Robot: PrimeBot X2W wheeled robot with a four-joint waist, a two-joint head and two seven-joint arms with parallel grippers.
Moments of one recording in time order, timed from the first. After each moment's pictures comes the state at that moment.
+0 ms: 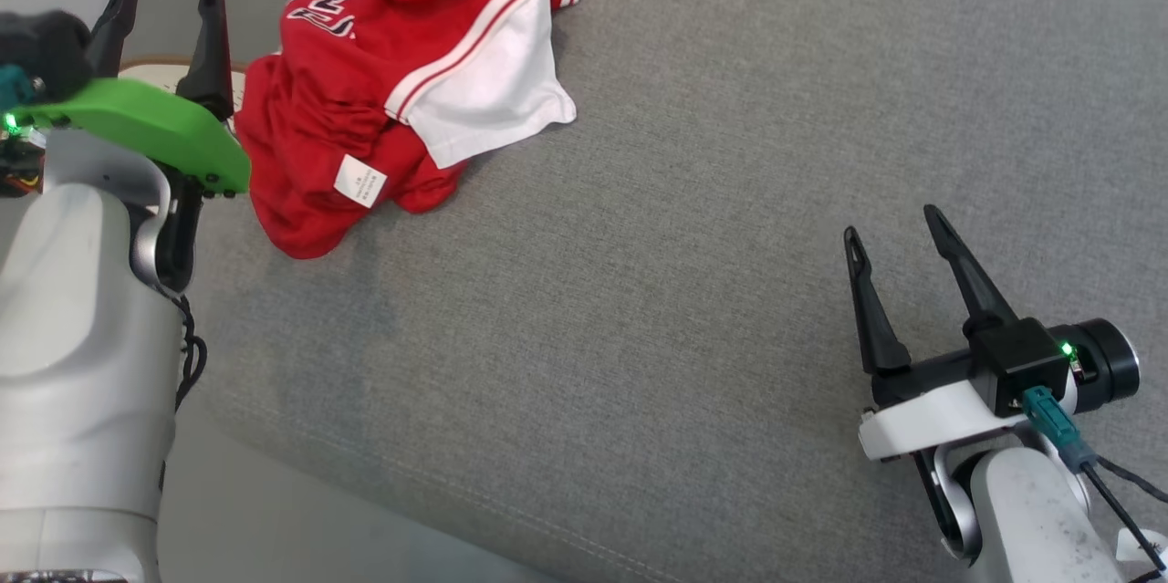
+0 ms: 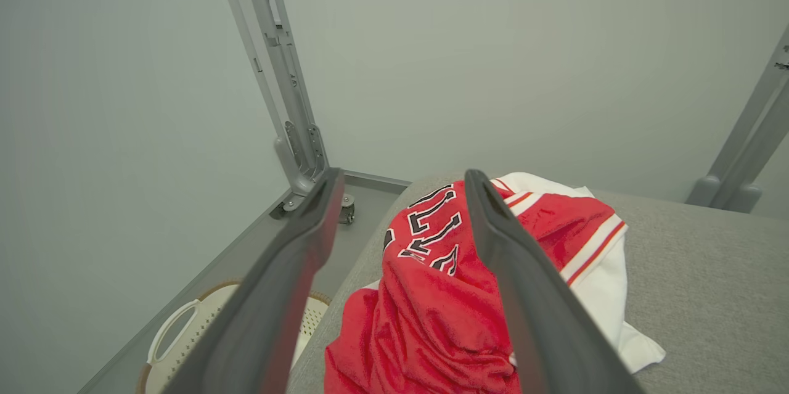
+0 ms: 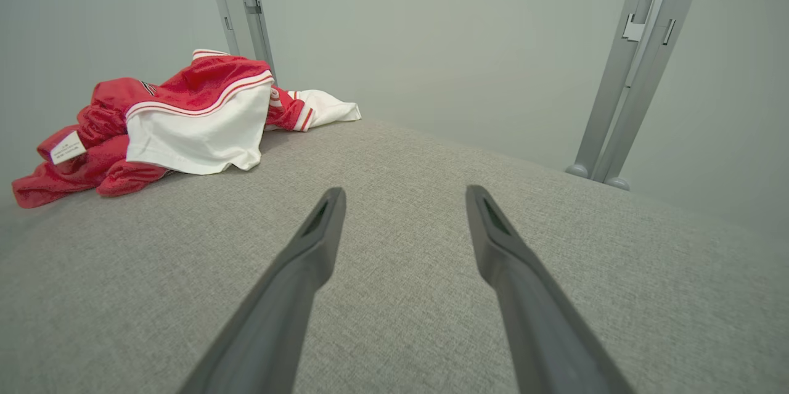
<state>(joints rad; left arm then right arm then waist) -0.84 0.25 -0.14 0.69 -0.39 -0.13 -0.11 -0.14 -0.05 0.04 0.07 -0.10 0.13 -0.26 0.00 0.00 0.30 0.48</state>
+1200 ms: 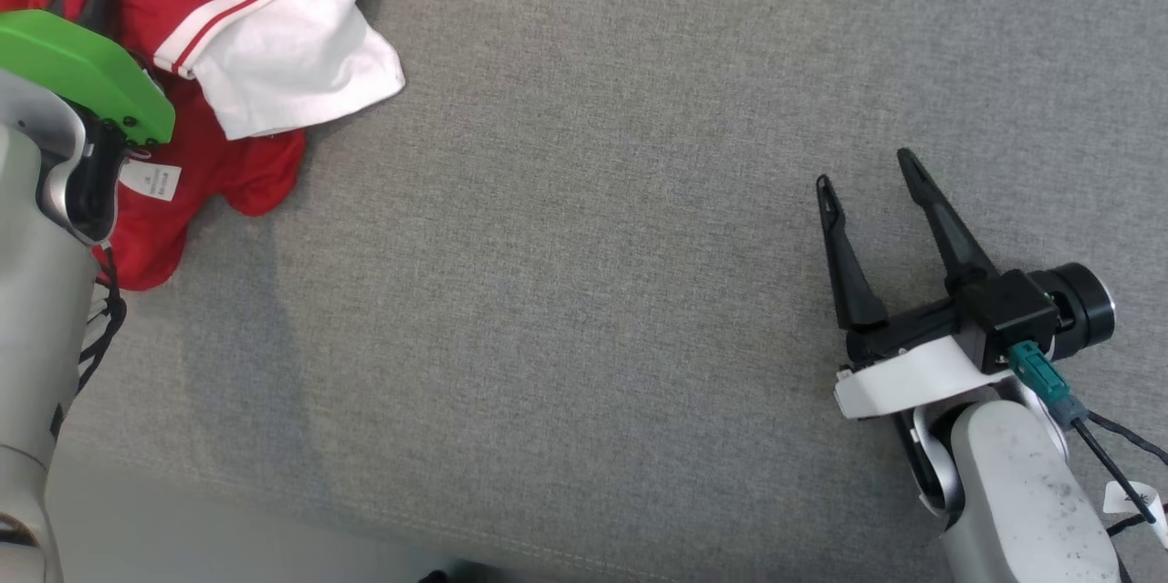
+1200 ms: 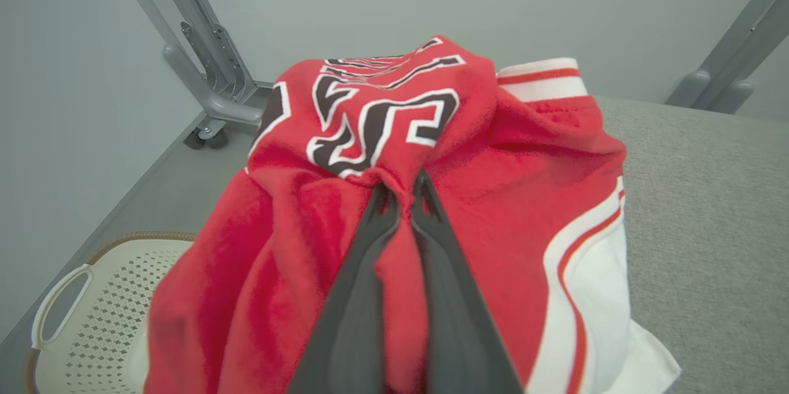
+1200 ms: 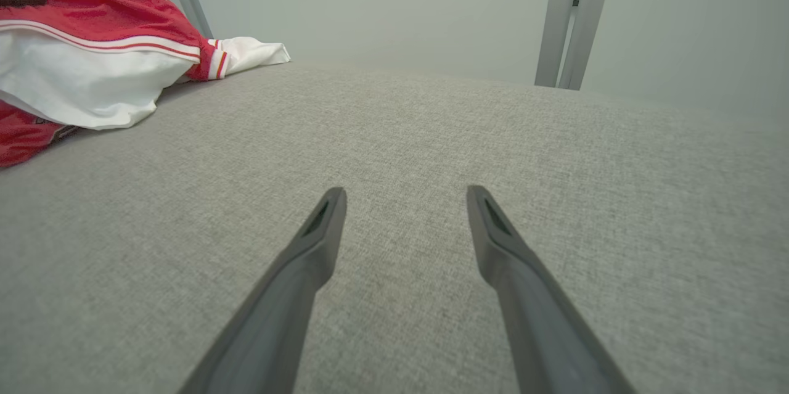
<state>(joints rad) -1.08 0.40 -0.53 0.99 -0.81 -0.13 -0.13 -0.25 -0.08 0.11 0.09 -0.04 0.13 -0.27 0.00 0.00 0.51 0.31</state>
